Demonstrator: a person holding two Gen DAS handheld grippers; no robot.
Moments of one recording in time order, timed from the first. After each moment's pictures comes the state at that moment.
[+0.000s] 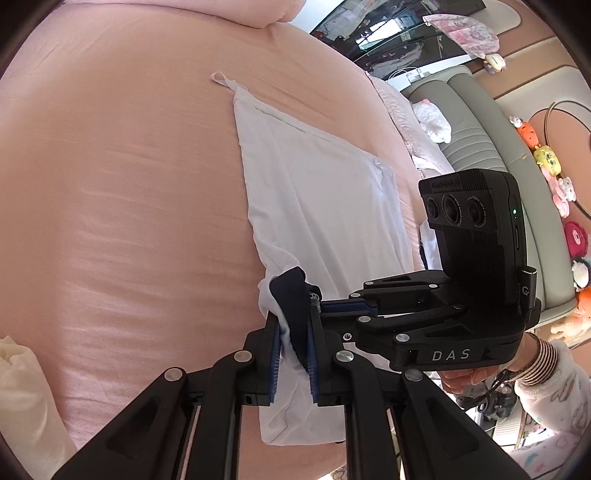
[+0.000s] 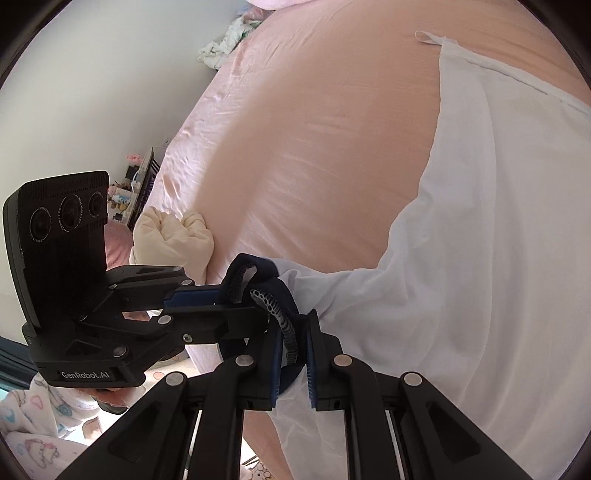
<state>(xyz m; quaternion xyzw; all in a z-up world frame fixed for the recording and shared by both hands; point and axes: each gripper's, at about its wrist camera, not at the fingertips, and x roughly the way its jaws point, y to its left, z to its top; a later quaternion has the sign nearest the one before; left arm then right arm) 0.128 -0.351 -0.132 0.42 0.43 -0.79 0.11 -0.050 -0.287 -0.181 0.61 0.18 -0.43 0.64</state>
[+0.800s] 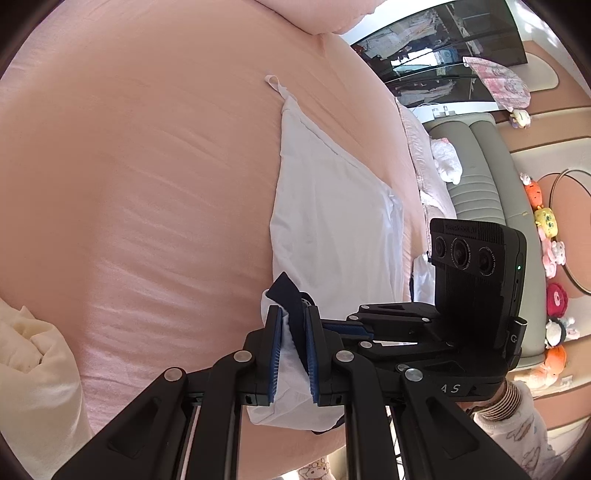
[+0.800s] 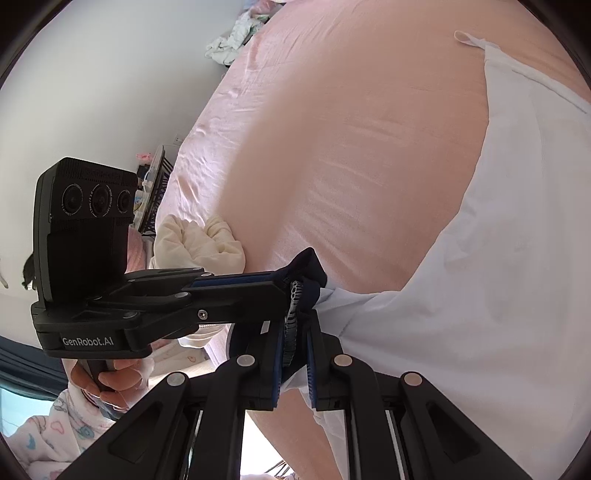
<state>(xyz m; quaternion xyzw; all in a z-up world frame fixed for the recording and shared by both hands) 0.121 -0.377 -0.138 0.39 0.52 -0.75 0.13 -0.018 -0.322 -0.175 0.62 0.17 -0.42 0.64</state>
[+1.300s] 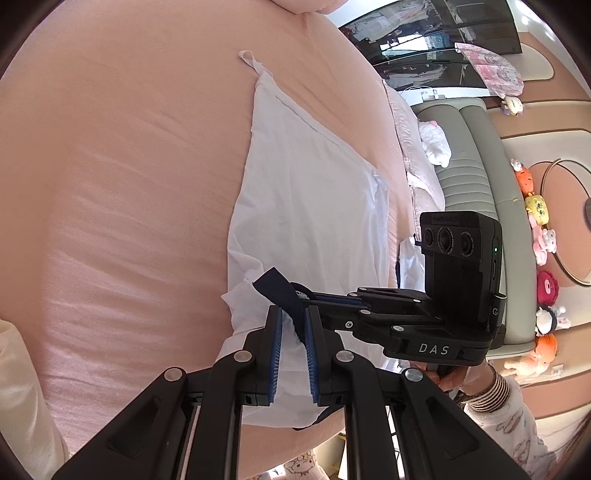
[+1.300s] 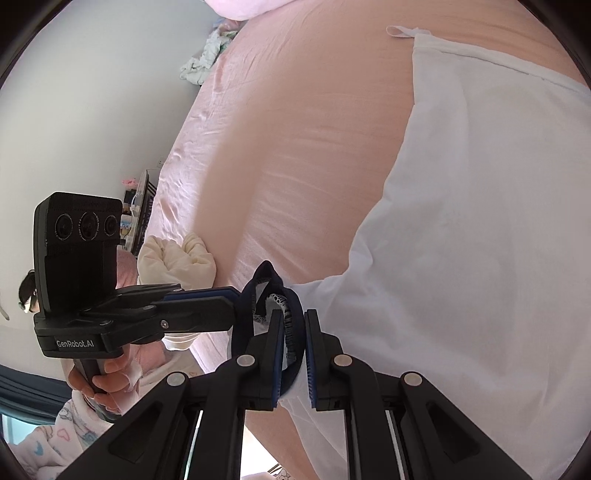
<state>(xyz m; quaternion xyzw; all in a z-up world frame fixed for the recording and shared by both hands) 0.092 -0.362 -0.145 0.41 0.52 -0.74 0.09 -0.064 -0.293 -0.183 0.65 0.14 -0.44 0.60</state>
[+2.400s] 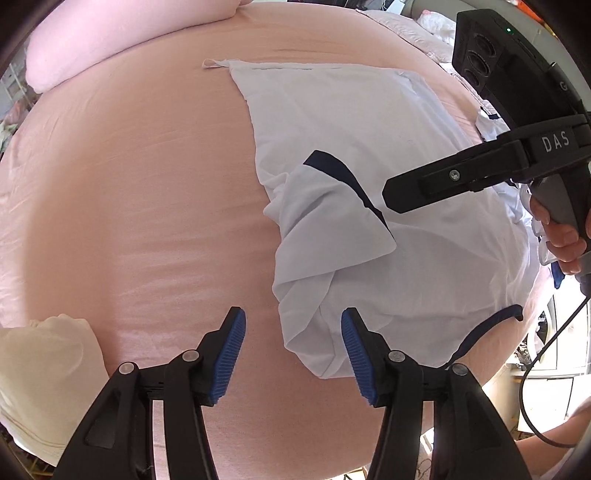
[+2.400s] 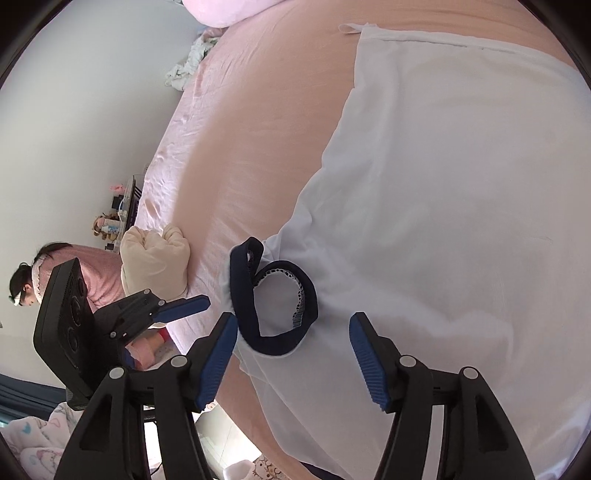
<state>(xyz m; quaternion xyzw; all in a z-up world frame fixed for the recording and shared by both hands) 0.088 -0.259 -0.158 0.56 0.20 -0.78 0.19 -0.080 -0.243 -0.192 0.65 0.14 -0.47 0.59</state>
